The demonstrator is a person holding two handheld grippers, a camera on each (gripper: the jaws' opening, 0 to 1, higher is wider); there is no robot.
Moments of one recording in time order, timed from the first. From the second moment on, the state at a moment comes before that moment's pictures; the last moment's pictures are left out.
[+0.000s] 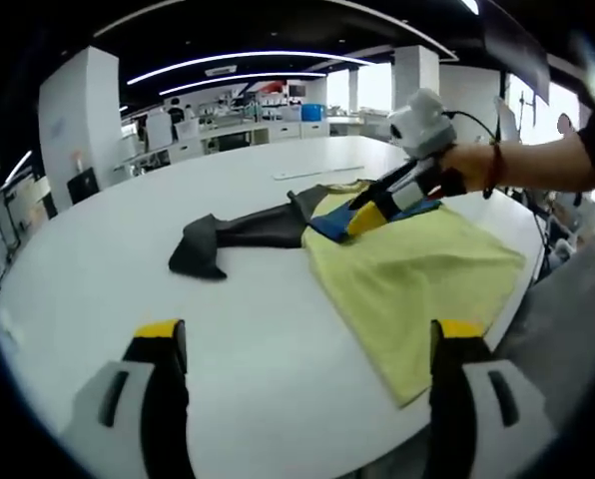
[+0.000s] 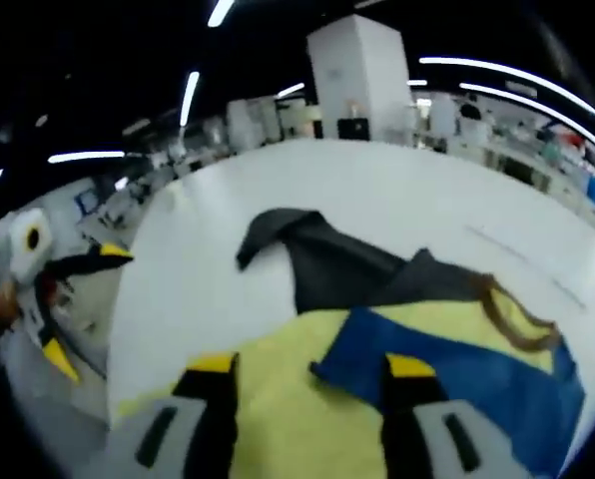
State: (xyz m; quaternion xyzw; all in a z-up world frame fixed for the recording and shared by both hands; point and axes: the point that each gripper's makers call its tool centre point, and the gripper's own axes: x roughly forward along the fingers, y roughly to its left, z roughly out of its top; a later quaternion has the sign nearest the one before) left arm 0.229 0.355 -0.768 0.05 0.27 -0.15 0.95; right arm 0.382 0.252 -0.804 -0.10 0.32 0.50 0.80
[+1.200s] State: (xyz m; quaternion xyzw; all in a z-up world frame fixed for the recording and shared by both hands) left arm 0.343 0.302 -0.743 0.02 0.24 -0.22 0.95; right arm 0.373 0.101 -0.755 -0.08 0.27 0.41 0.87
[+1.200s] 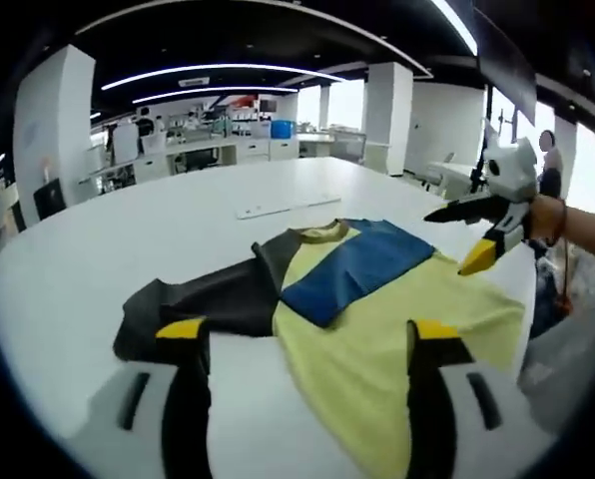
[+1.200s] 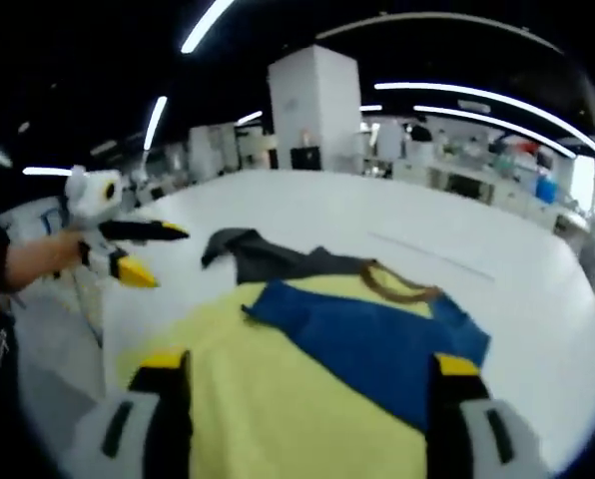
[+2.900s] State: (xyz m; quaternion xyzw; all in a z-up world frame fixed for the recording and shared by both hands) left arm 0.443 0.286 -0.834 0.07 0.27 -0.24 0.93; right arm 0.336 0.031 -0.778 -0.05 0.28 0.34 0.90
